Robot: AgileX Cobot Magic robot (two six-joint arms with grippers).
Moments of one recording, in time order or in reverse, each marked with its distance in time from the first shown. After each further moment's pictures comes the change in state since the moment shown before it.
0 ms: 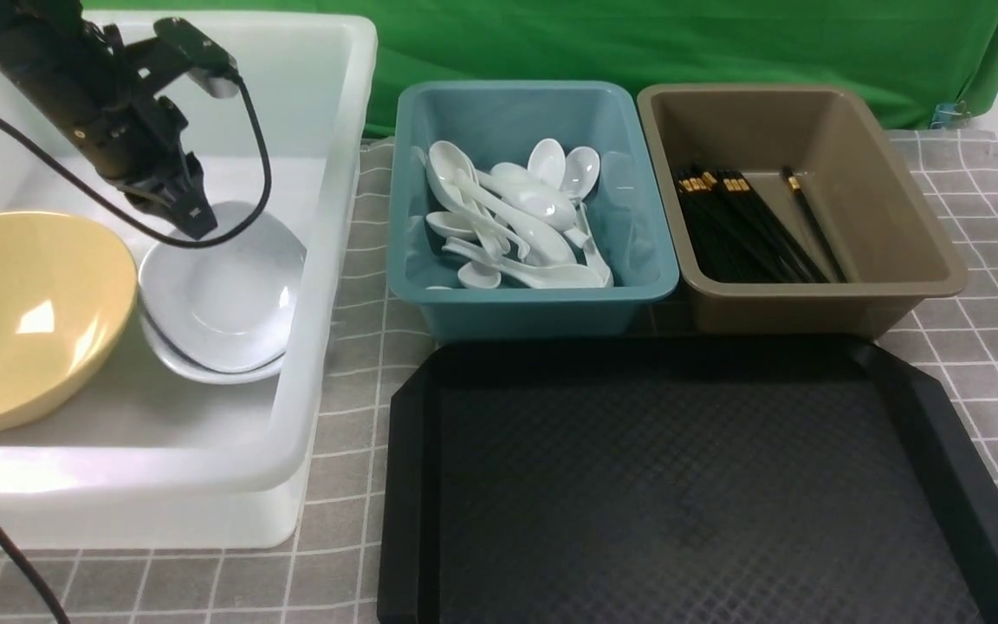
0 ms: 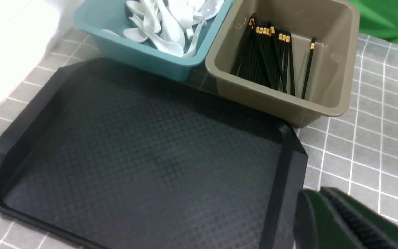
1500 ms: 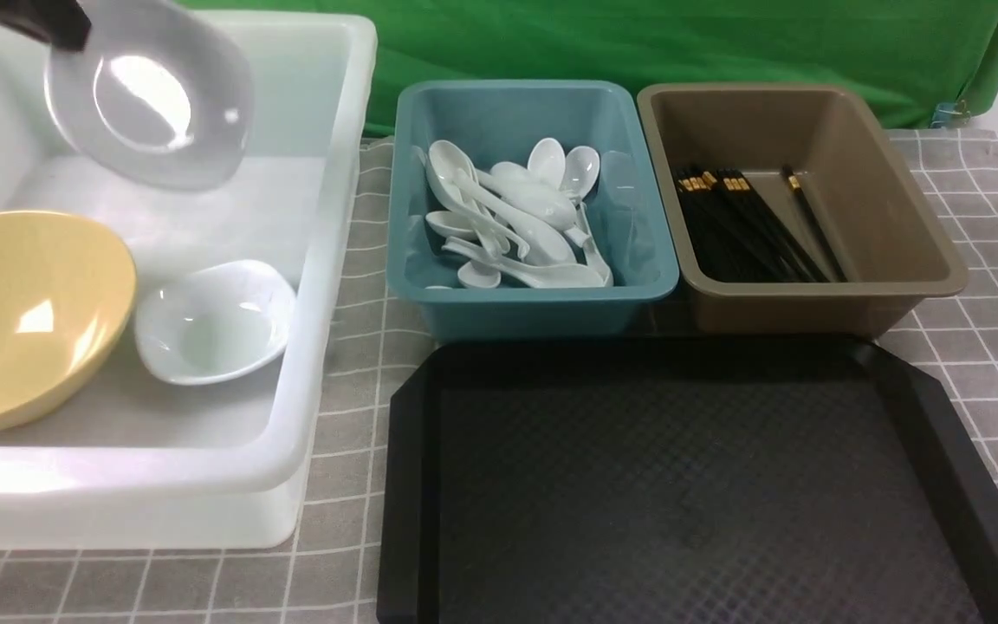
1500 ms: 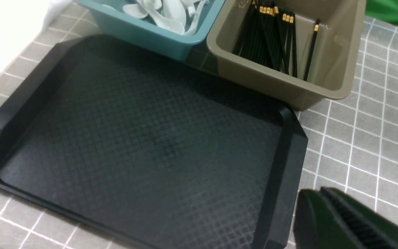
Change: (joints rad) right arm 0.000 0.000 0.000 -0.002 0.053 -0.022; left arm 0.080 -0.318 0.000 -0.036 0.026 -0.488
